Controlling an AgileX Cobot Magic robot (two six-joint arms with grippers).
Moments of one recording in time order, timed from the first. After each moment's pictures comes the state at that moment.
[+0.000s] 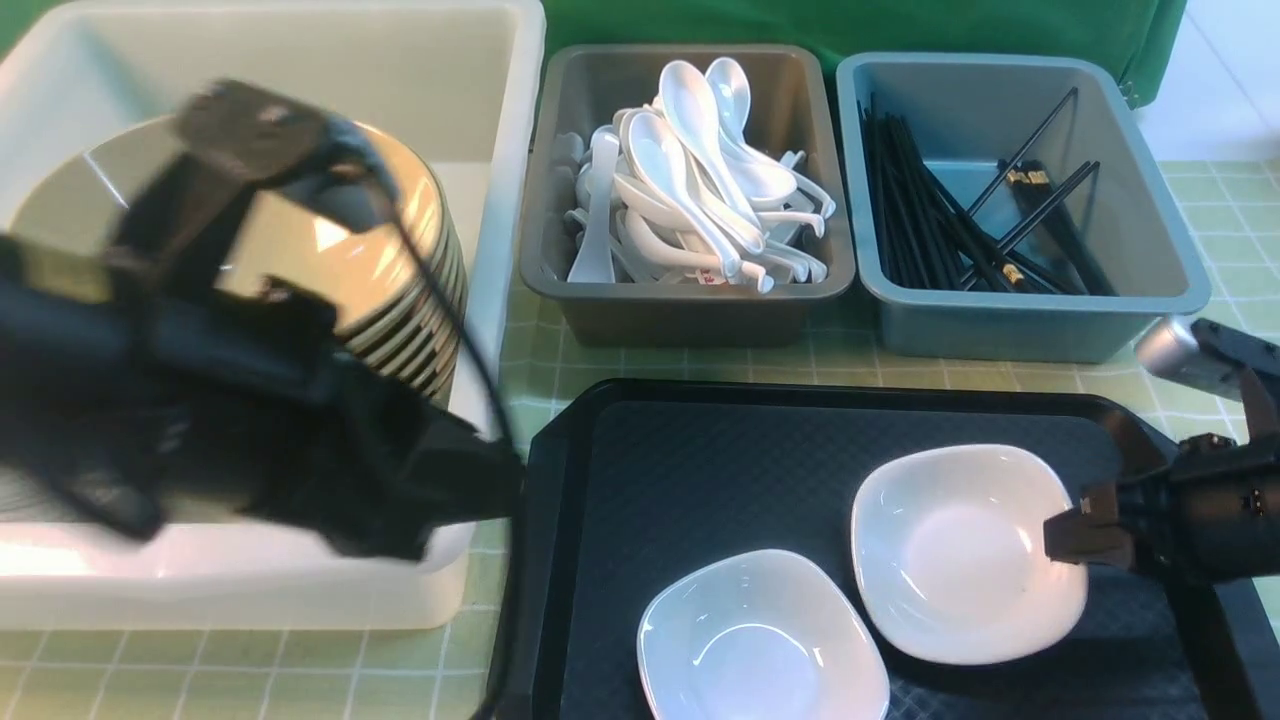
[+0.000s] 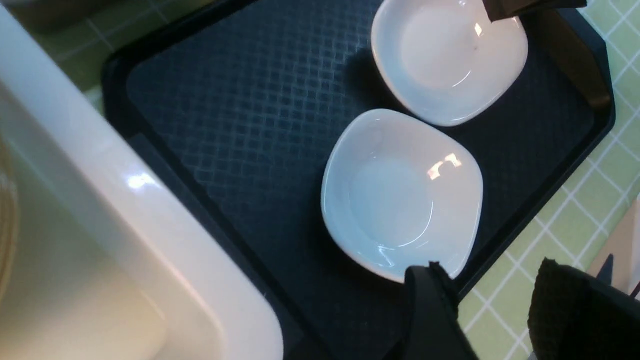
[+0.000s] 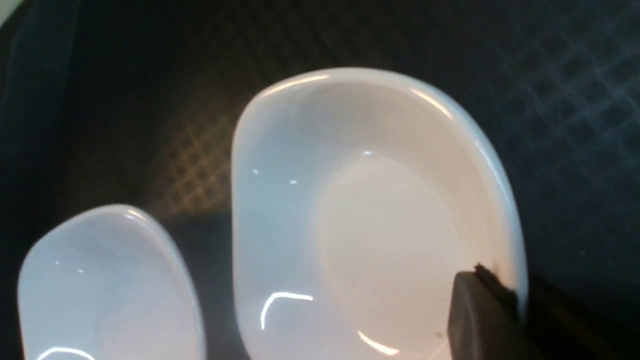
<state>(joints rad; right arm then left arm) -0.08 1.44 -0.59 1.01 0.48 -0.83 -0.43 1.10 -1.00 -0.51 0.99 0.48</state>
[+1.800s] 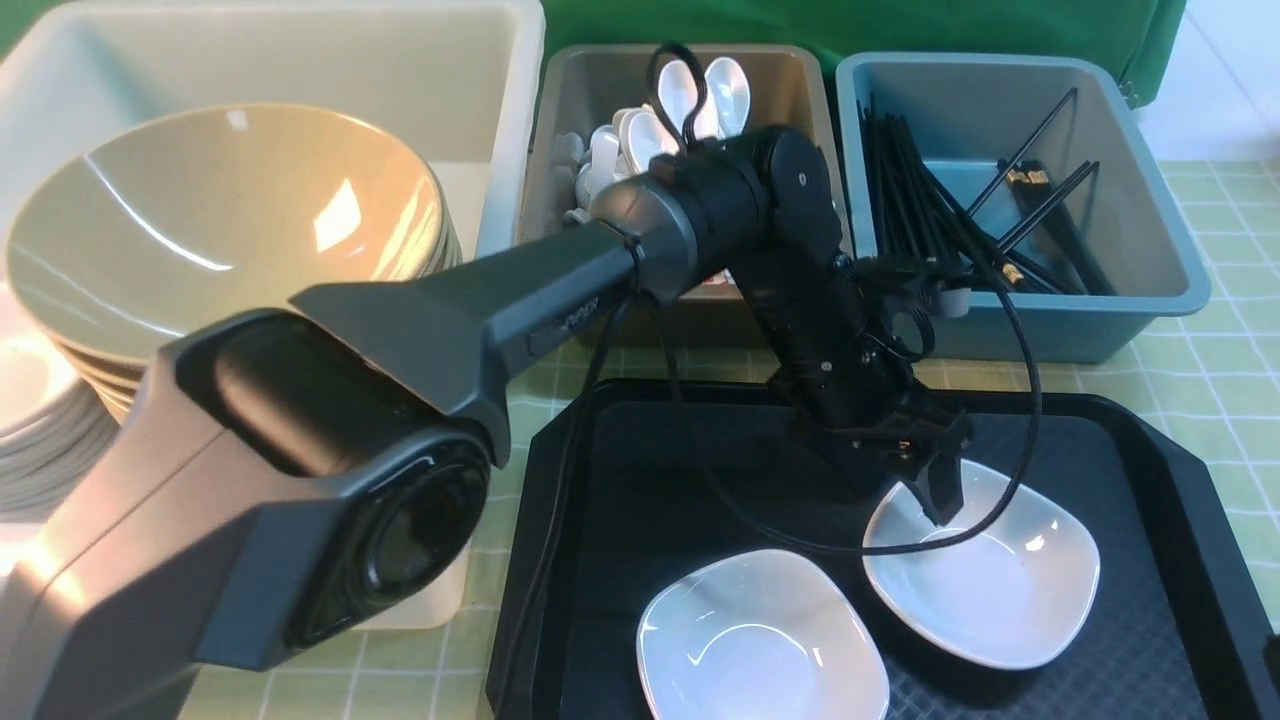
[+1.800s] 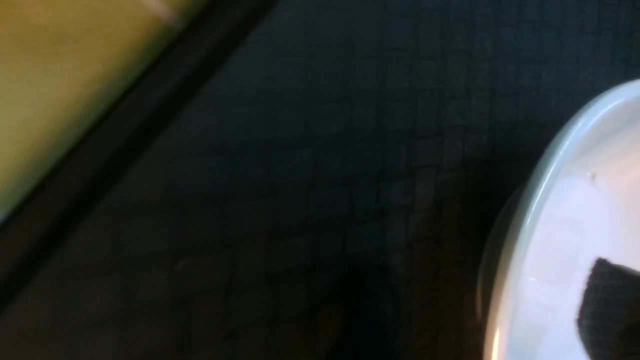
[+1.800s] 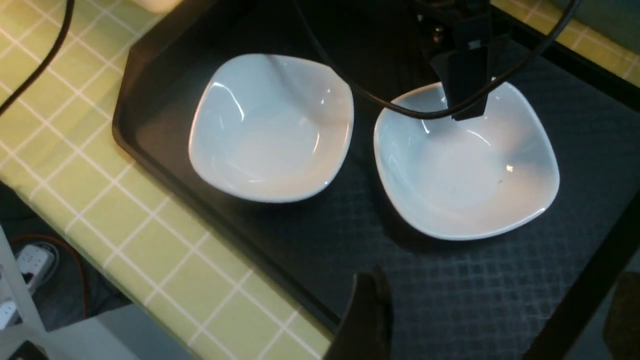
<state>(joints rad) 0.18 0.63 -0.82 0.31 1.02 -0.36 -0.69 2.44 -2.12 -0.60 1.22 0.39</state>
